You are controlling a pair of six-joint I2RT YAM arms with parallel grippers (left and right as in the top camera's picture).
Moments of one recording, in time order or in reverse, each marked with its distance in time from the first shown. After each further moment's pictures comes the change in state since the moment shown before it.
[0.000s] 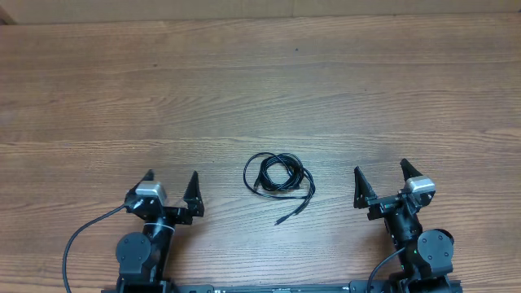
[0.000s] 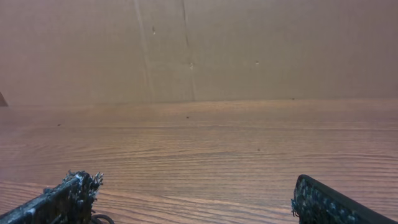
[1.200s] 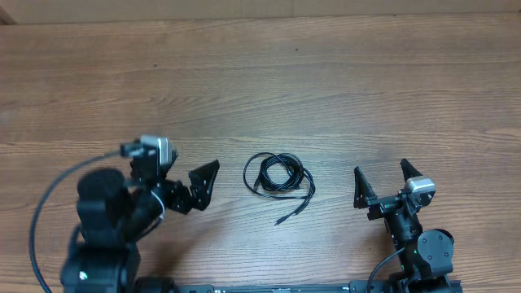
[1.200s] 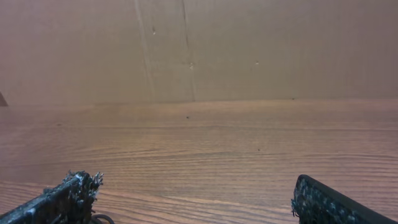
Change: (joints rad) left arm 0.000 0.629 0.822 -0.591 0.394 0.003; right arm 0.000 0.000 0.000 0.000 0.000 0.000
